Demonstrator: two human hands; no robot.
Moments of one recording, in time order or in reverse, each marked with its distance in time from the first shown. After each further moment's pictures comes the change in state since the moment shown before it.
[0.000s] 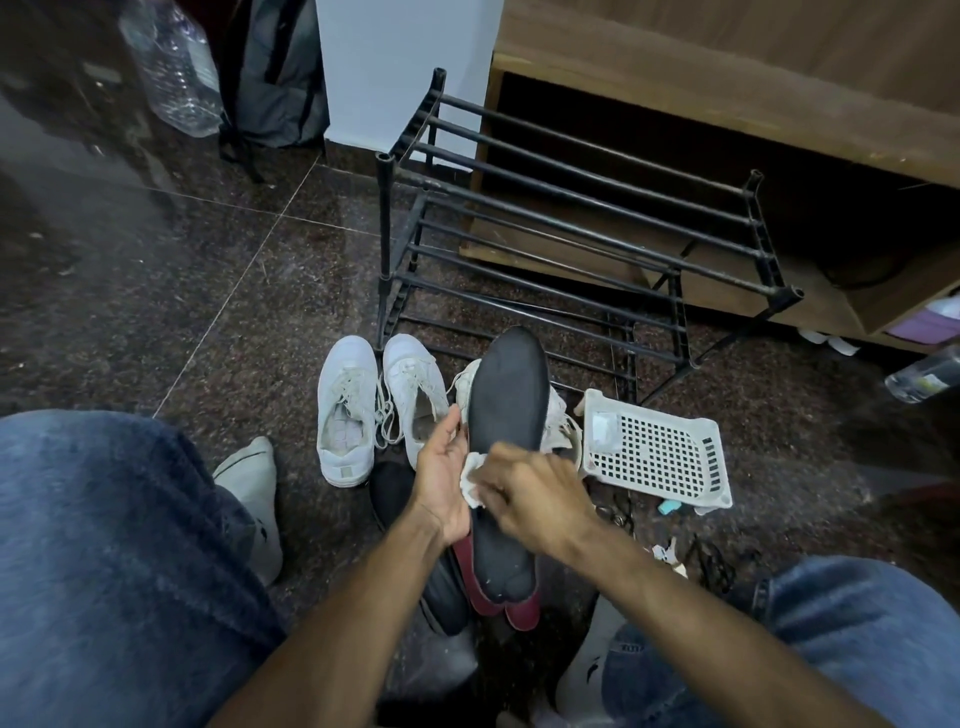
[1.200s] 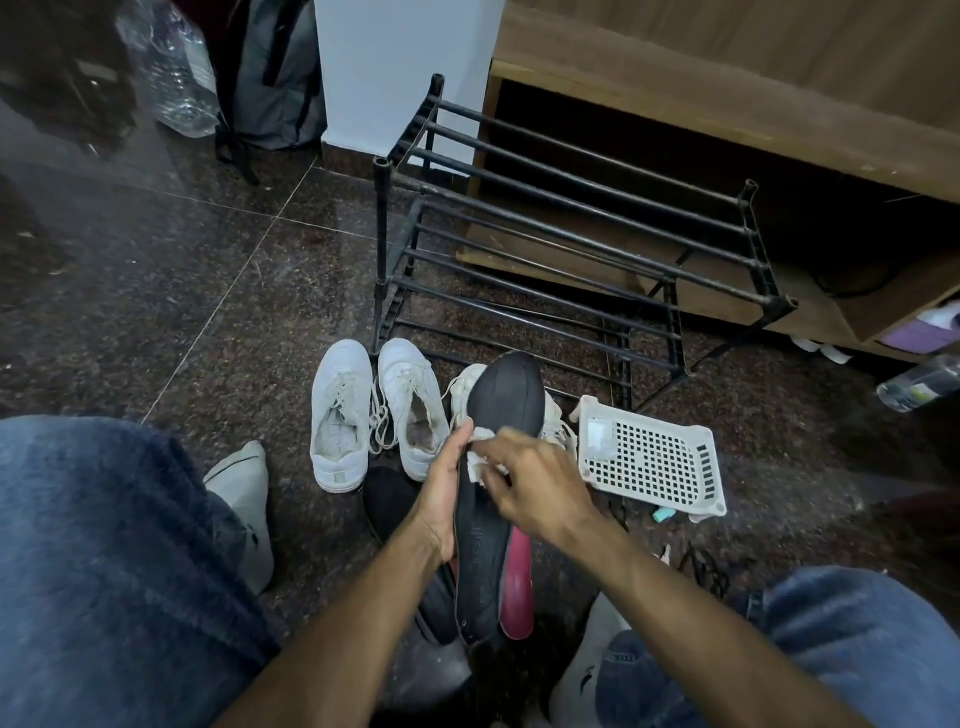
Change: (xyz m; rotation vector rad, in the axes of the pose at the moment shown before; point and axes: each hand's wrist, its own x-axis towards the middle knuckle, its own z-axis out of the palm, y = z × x) left_hand -0.008 -0.005 0.005 0.270 0.025 -0.052; right_hand 0.012 0.011 0.000 0.047 0.079 0.045
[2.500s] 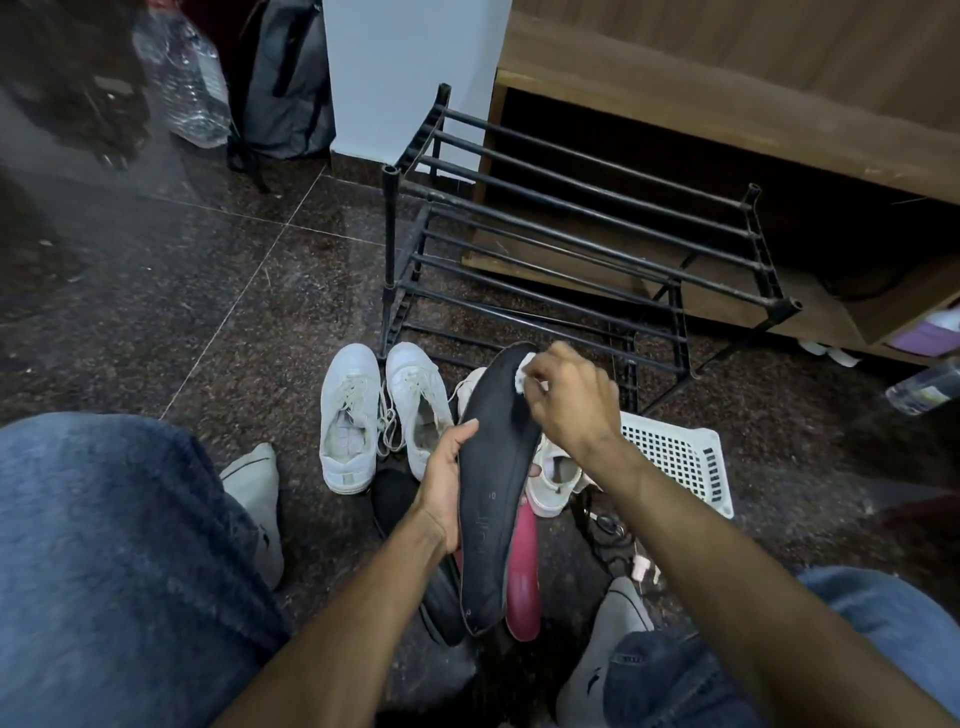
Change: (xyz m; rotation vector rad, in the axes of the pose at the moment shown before) left_hand -0.007 0.012 0.002 -0.125 -0.035 -0.038; right_hand 0.049 0.020 -0.041 -0.169 0.253 0.221
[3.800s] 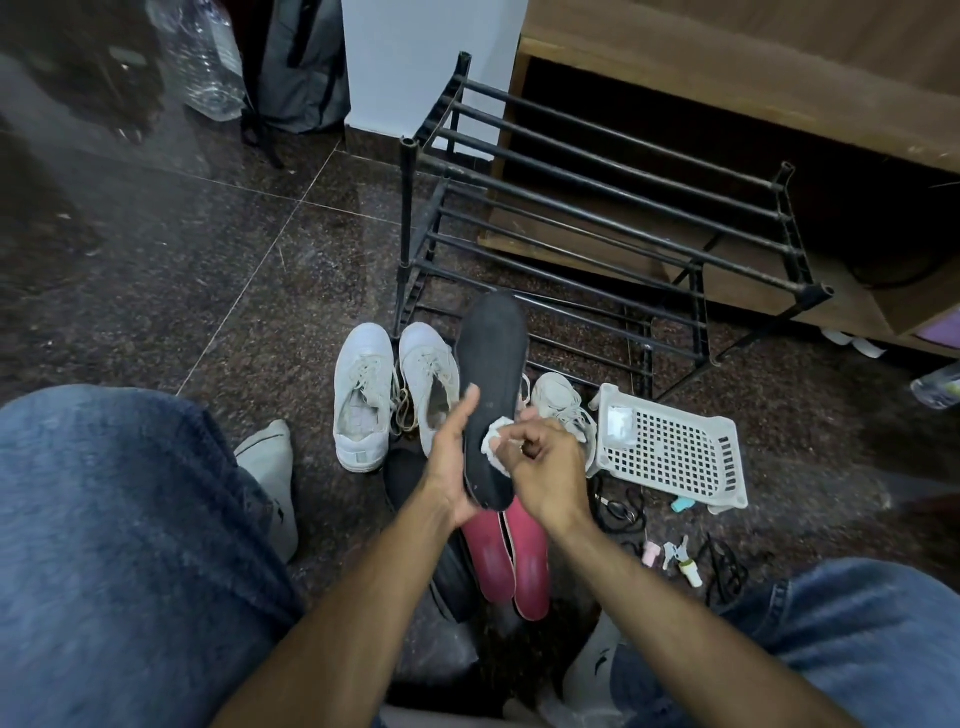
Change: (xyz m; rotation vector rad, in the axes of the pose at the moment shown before) left_hand 0.001 0.007 0.001 -0.179 -0.005 0.054; right_hand -0.069 -0.025 0.064 0.771 -0.049 0.361
